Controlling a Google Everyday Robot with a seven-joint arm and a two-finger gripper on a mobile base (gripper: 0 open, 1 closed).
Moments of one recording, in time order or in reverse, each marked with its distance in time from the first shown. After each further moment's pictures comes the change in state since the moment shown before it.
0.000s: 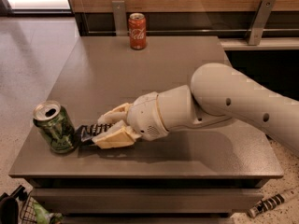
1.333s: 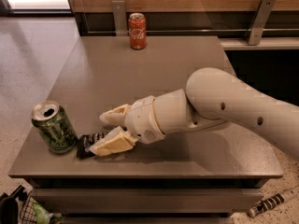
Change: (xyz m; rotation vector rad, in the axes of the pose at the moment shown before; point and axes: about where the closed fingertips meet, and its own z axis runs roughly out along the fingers) arm 0.009 0.001 0.010 0.007 0.020 -0.012
